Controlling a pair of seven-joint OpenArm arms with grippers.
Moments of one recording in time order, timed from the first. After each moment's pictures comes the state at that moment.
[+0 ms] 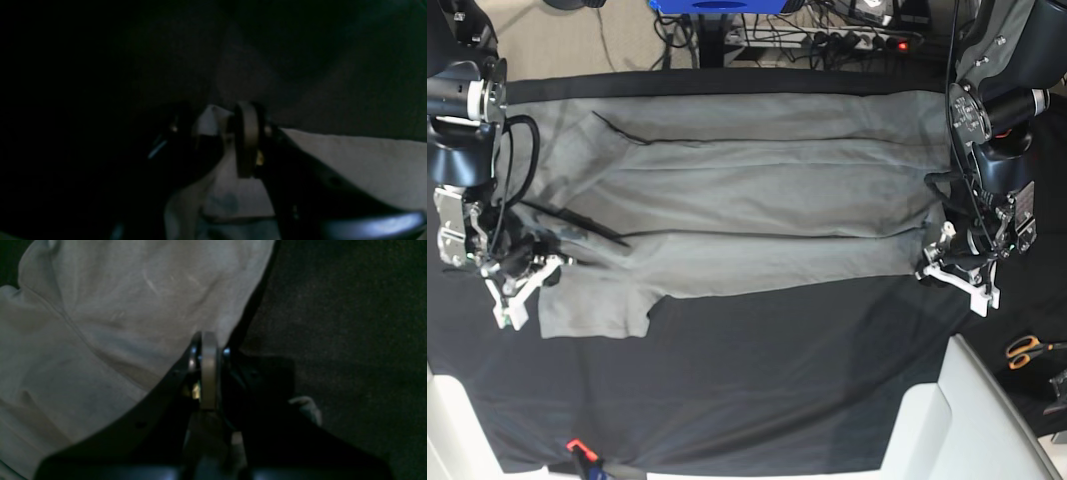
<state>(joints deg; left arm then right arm) -25.5 -20.1 -23.4 27.2 -13.4 -25.8 27.1 22.9 14.5 9.7 33.7 8.9 28.3 -24.3</state>
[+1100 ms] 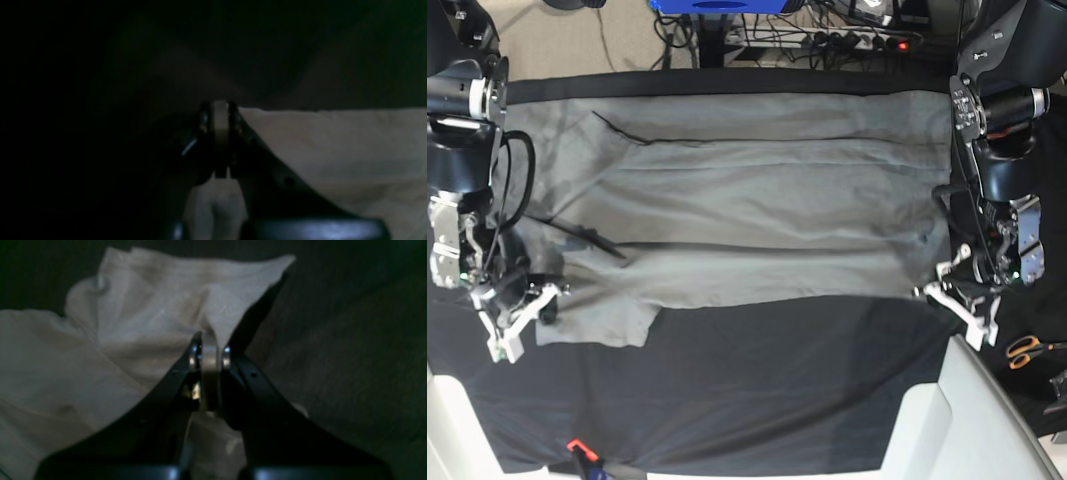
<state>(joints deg) -25.6 -20.4 -17.0 40.1 -12.3 -25.8 33.1 22.6 14.2 9.5 44.0 8.9 28.3 -24.6</state>
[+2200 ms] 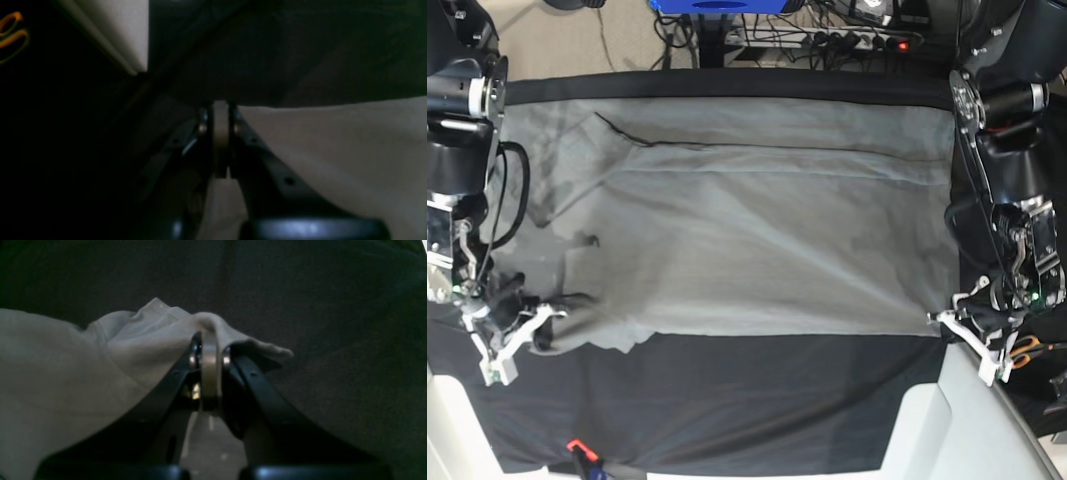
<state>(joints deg) -23.1 -20.4 -17.1 57.3 -12.7 -26.2 40.2 22.1 14.3 9.5 50.7 8.8 28.5 -24.2</state>
